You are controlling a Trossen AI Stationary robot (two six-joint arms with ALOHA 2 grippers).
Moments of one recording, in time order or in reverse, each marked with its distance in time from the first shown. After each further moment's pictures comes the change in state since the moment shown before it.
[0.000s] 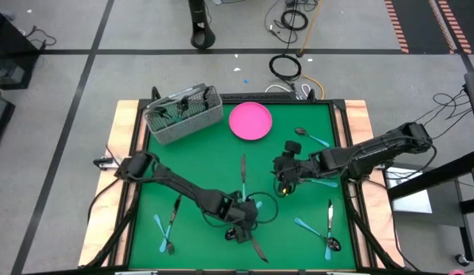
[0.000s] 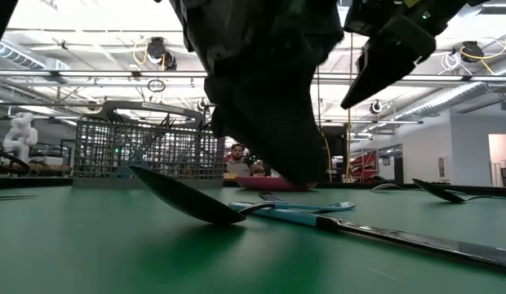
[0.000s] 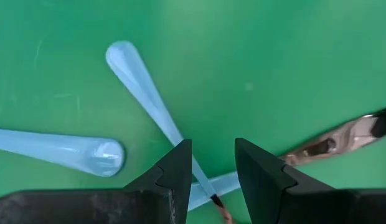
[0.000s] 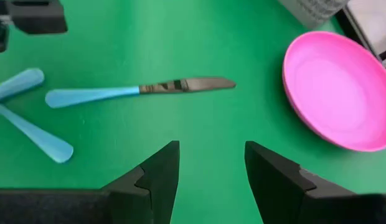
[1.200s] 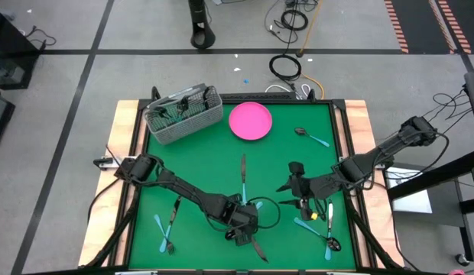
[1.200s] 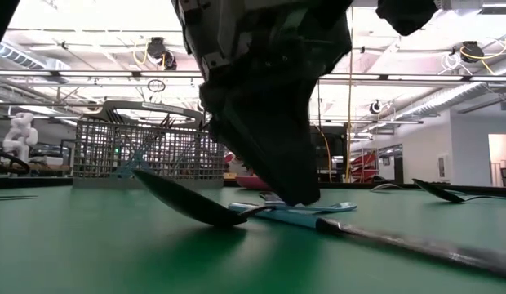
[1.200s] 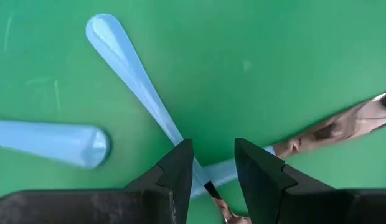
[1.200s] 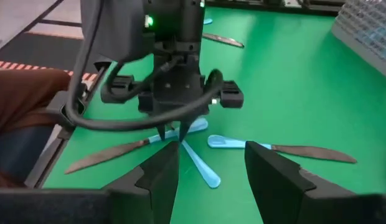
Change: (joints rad) left arm -0.010 0.066 0.071 -0.091 0.019 0.002; right arm 0.284 -0.155 0.000 0.149 -0.132 -0.001
